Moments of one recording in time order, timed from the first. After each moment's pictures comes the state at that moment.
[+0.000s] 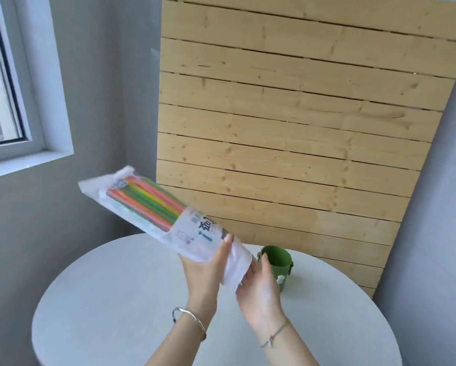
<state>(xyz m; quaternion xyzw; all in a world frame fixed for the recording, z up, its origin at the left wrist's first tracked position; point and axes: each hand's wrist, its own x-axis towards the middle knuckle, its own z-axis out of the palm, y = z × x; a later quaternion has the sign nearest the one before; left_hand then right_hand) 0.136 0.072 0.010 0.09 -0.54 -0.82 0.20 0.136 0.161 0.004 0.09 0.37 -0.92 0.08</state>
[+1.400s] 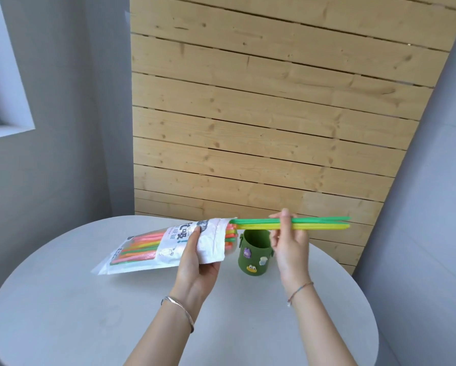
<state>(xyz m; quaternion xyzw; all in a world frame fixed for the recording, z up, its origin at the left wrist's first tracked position) 0.116 0.094 -0.003 0.16 -0.19 -0.97 -0.06 0.108 0.237 0.019 0.04 0.66 -0.71 -0.26</state>
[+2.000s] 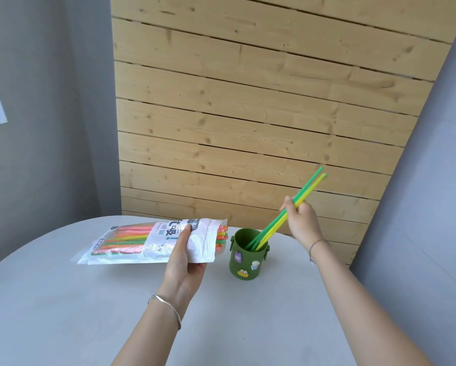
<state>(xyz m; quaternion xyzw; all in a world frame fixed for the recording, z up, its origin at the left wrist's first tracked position) 0.083 0.100 -0.017 0.16 -0.23 -0.96 -0.03 0.021 0.320 0.024 0.06 0.87 -0.45 -0.21</state>
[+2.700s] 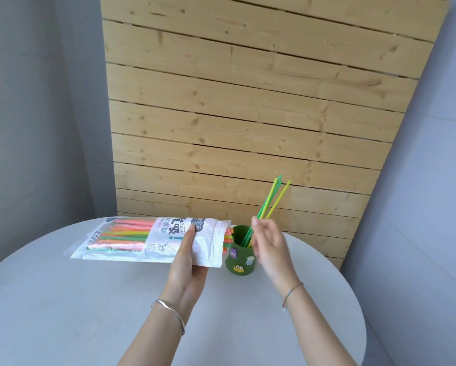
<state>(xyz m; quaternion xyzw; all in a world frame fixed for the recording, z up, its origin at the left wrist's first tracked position) 0.099 0.108 -0.016 0.12 -0.28 -0.95 -0.04 0.096 0.257 -0.003 0.01 0.76 -0.64 -0.15</state>
